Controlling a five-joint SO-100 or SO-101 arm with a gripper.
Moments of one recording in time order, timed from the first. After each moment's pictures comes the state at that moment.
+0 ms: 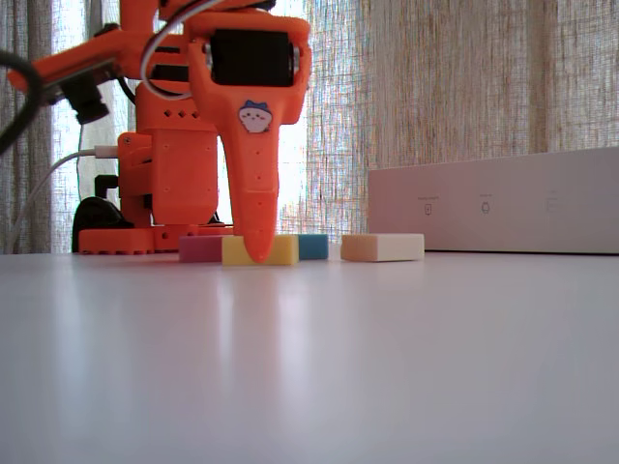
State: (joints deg) arm 3.1 90.5 117.2 67.9 13.2
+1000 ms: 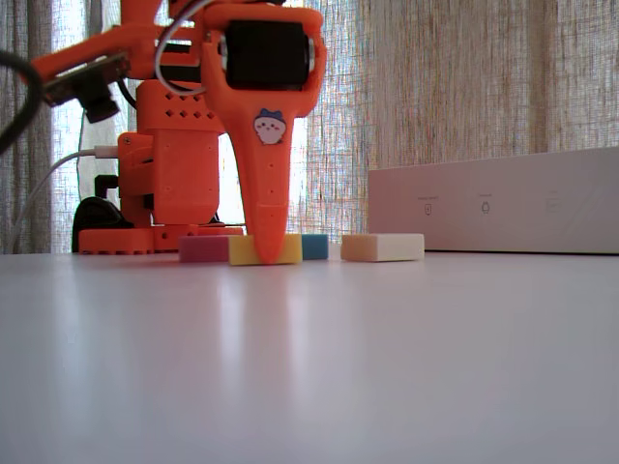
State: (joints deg) arm 1.8 89.2 117.1 65.4 11.3
